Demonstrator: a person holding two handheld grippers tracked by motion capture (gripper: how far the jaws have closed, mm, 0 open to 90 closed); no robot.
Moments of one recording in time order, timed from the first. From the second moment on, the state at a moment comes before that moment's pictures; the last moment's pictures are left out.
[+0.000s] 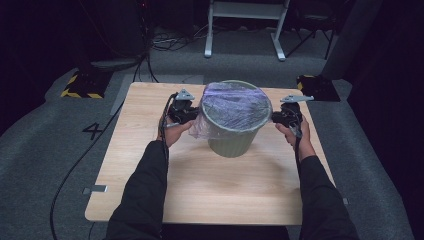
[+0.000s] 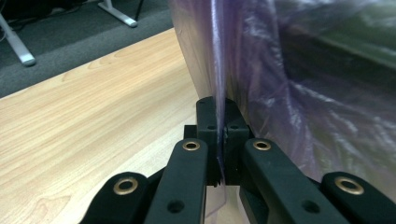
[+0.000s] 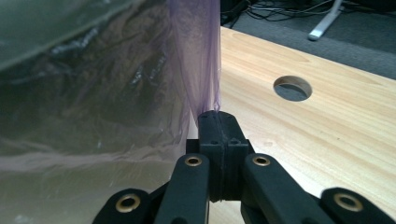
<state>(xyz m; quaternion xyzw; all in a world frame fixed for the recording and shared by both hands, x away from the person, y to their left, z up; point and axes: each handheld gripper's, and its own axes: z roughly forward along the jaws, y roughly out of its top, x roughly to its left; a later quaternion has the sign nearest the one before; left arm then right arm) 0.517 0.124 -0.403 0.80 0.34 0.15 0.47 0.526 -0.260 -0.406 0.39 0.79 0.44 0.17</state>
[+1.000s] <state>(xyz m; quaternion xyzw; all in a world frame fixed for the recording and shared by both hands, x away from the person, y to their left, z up) 0.444 0.155 -0.372 0.80 0.29 0.19 0.49 0.455 -0.306 -0.372 0.34 0.78 0.46 0.25</state>
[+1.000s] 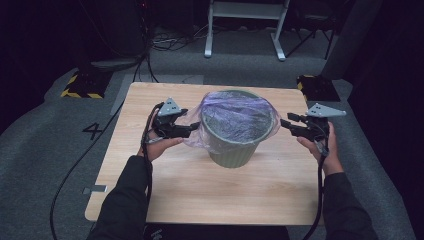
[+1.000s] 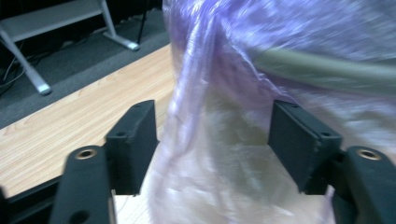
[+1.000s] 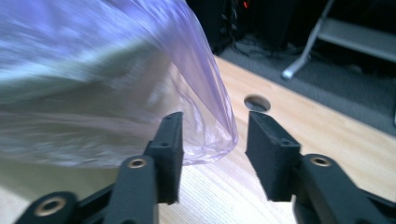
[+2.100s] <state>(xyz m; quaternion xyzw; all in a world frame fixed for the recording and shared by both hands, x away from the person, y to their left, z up) 0.386 0.123 -0.397 0.86 0.16 0.15 0.46 0.404 -0.269 -0.391 0.17 0.83 0.46 0.26</state>
